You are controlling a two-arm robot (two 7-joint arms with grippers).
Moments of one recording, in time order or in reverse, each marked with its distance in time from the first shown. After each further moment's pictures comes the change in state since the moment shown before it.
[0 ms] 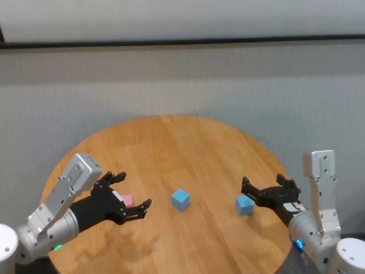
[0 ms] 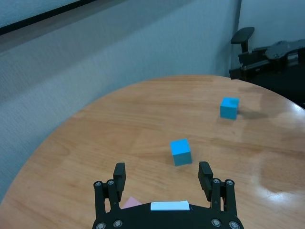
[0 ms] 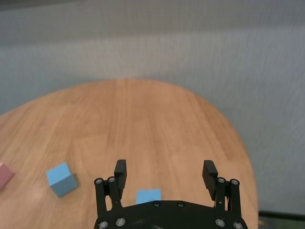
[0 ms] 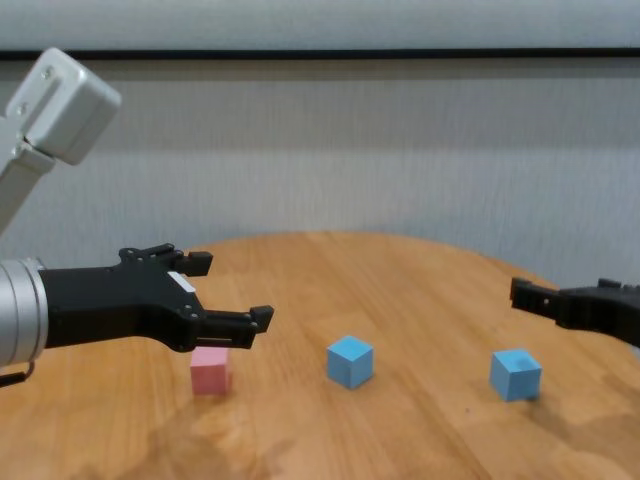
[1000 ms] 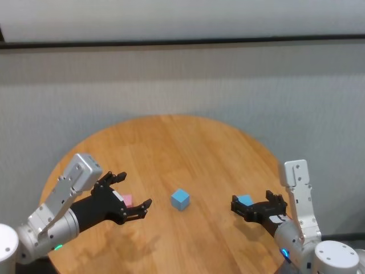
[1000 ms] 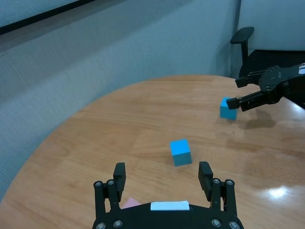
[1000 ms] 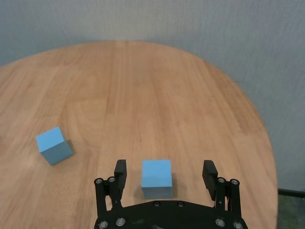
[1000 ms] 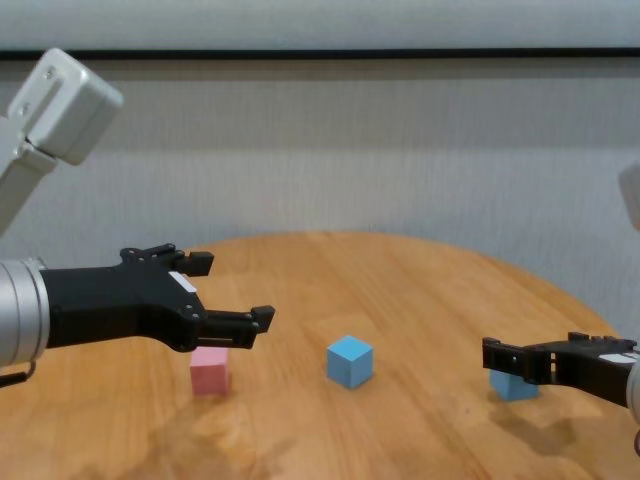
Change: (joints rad) left arm -0.001 -0.002 0.001 0.002 0.001 0.000 0.000; right arm 0.030 -0.072 -0.010 0.085 -0.075 0.099 -0.011
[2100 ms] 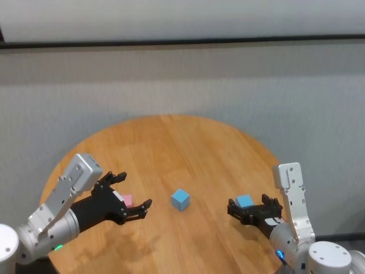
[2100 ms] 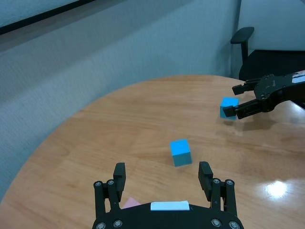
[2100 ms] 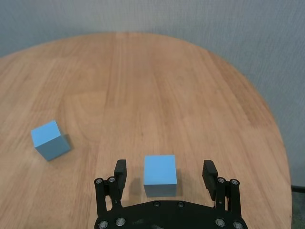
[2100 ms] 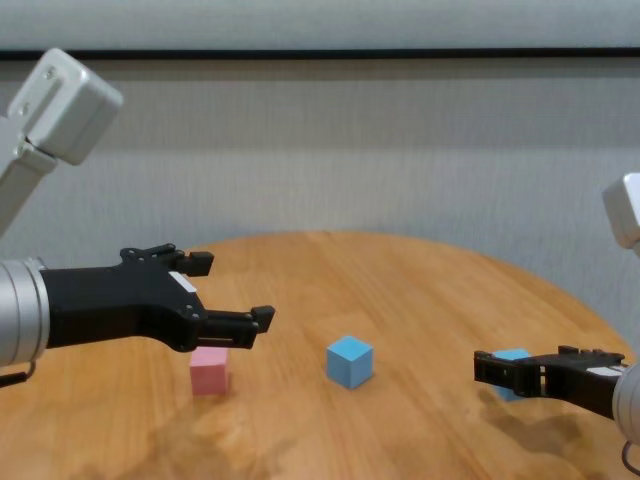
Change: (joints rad) left arm 0.000 0.000 0.000 0.000 0.000 0.000 0.000; right arm 0.019 -0.049 0.022 0.068 -0.043 -0.002 0.035
